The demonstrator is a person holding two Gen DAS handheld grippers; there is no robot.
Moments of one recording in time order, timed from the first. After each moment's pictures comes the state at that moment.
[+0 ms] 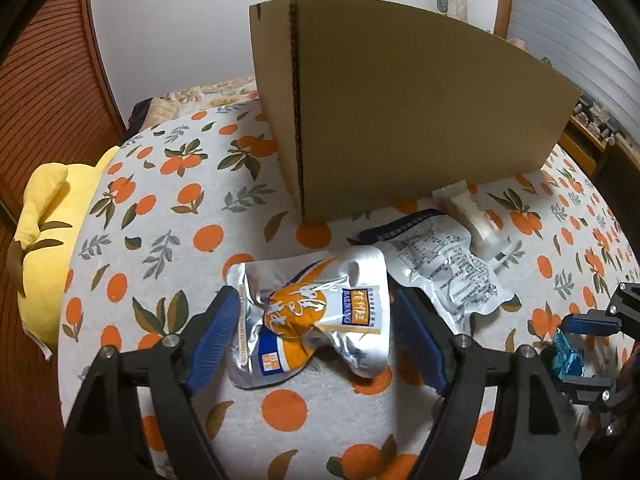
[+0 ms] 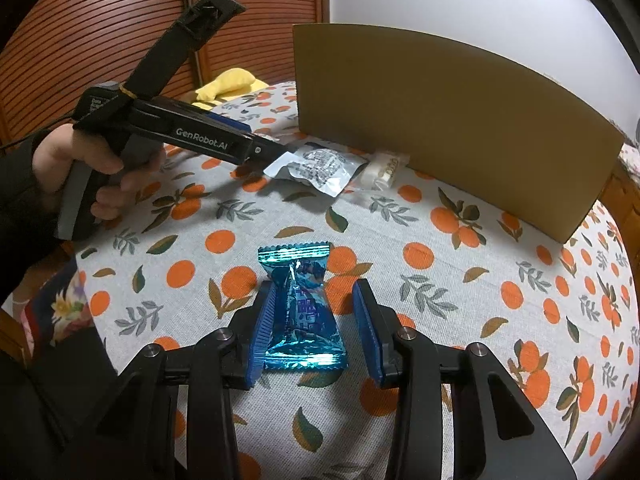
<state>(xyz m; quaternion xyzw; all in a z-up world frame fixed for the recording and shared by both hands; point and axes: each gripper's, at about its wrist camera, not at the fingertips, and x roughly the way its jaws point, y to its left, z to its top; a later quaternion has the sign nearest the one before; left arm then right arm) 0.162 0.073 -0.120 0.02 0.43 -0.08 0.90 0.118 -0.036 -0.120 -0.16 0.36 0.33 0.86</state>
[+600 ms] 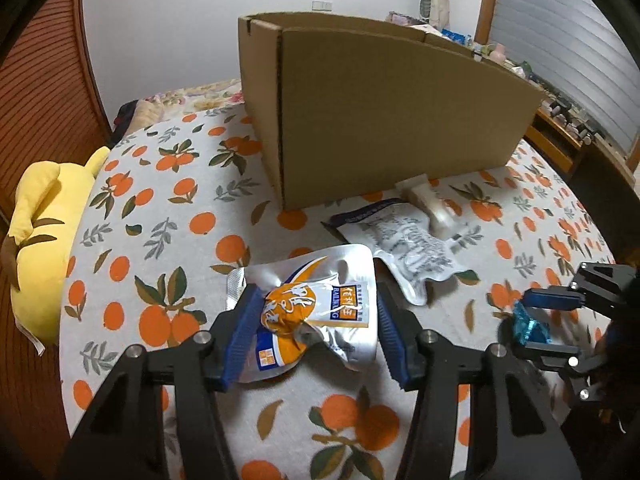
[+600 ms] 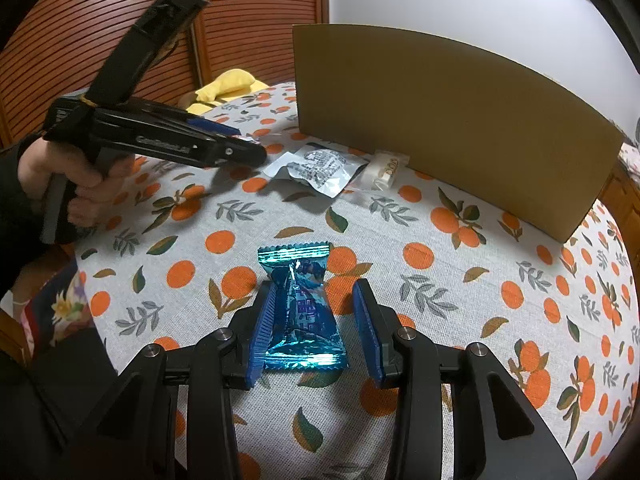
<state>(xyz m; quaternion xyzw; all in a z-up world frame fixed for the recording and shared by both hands) 0.131 0.074 -0.102 0.01 0.43 -0.11 0.90 0.118 -0.036 -0.121 -0.15 0.36 0.33 0.86</state>
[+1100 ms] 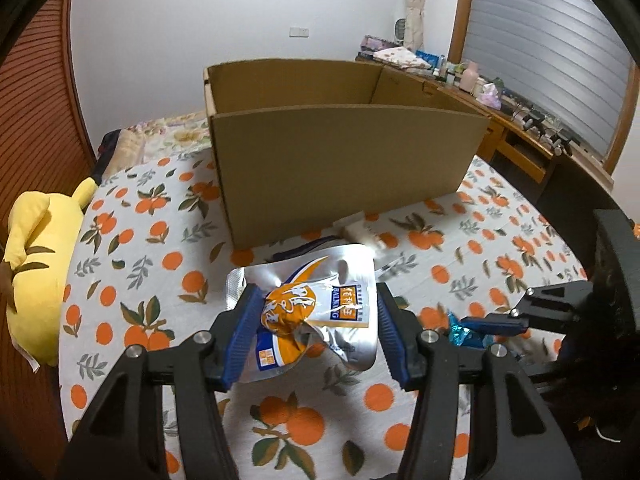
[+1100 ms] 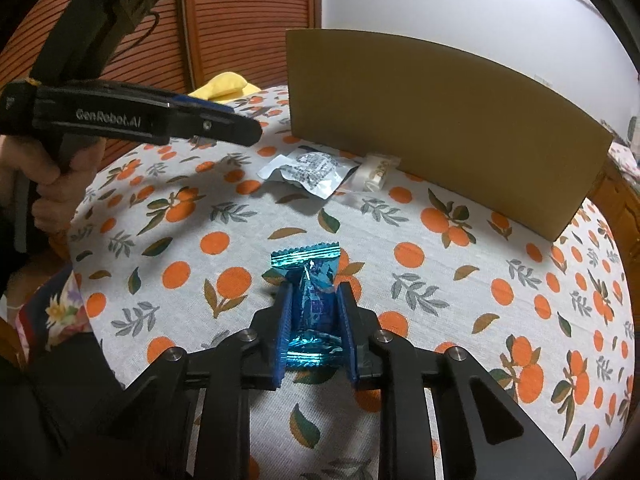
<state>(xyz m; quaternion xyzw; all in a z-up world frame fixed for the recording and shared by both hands) 0.113 0.047 -0.064 0.01 0.38 -0.15 0.91 0.116 -0.035 -0.118 -0.15 0.36 0.32 0.86</state>
